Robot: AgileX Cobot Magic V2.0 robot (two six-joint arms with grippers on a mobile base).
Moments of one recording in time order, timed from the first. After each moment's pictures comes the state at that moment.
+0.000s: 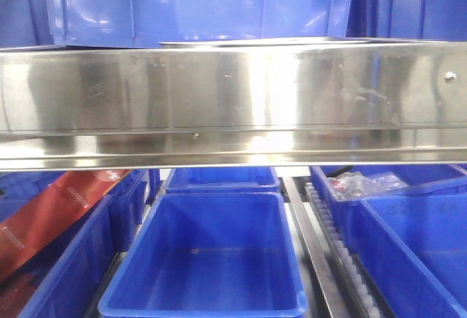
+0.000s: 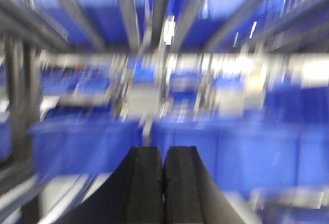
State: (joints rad) left arm -0.12 0.06 -0.62 0.04 0.45 0.00; right arm -0.03 0.00 -0.41 0.25 0.44 0.00
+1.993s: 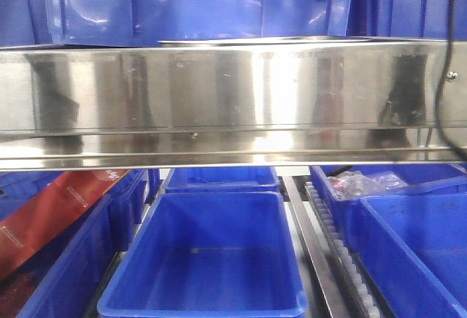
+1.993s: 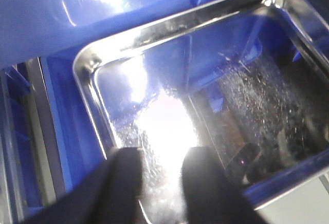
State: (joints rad) left arm -0.62 1.82 -1.79 0.09 0.92 -0.21; right arm 0.28 1.83 -1.77 0.02 1.02 -0.02
